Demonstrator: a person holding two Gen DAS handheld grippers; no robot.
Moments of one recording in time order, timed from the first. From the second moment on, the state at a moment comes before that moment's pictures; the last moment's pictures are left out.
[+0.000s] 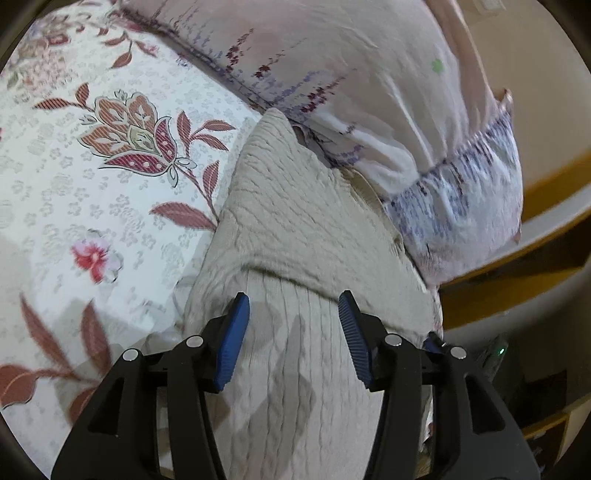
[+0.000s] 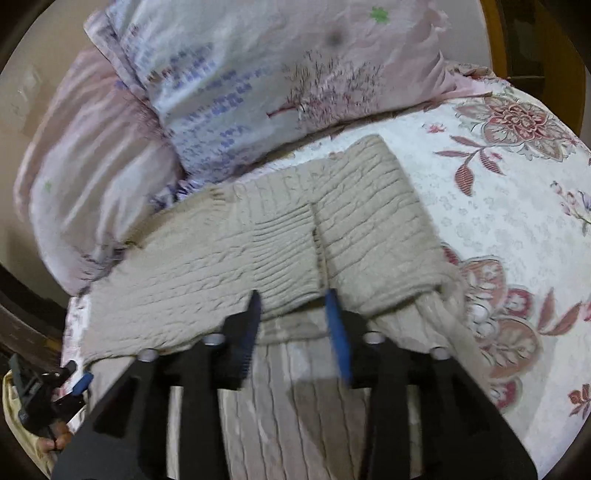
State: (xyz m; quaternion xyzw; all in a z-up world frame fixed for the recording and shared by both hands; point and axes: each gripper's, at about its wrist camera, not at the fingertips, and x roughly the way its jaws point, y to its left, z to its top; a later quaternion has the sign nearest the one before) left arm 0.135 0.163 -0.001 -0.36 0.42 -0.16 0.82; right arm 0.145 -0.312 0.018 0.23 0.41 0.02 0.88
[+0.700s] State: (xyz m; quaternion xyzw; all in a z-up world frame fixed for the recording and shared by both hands) left arm 0.020 0.182 -0.005 -0.31 0.44 -0.19 0.82; right arm -0.005 -0.397 -0.008 0.31 0.46 0.10 0.83
